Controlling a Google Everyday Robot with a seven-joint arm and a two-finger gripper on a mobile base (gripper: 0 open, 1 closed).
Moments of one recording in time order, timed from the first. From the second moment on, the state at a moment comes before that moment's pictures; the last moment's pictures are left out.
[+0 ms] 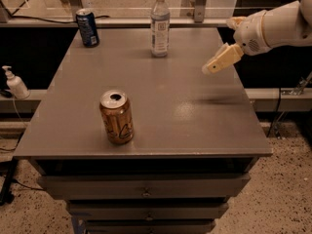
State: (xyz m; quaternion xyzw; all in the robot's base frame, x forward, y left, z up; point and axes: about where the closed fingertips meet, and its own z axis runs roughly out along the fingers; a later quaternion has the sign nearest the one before) arm 0.667 -0.177 0.925 -0.50 0.73 0.10 0.46
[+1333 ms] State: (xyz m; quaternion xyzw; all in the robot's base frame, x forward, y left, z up) arm 0.755 -0.144 0.914 -0.44 0.70 0.14 0.55
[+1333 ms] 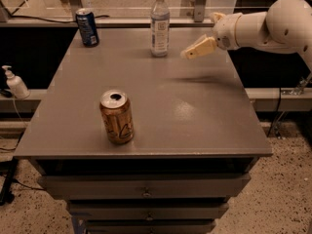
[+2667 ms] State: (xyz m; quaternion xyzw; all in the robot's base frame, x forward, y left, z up) arm 0.797 -0.039 0.928 -0.42 0.64 0.30 0.58
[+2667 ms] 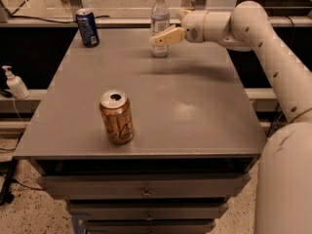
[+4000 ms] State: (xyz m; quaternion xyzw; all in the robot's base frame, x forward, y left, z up) arm 0.763 0.019 0.954 -0.45 0.56 0.40 0.56
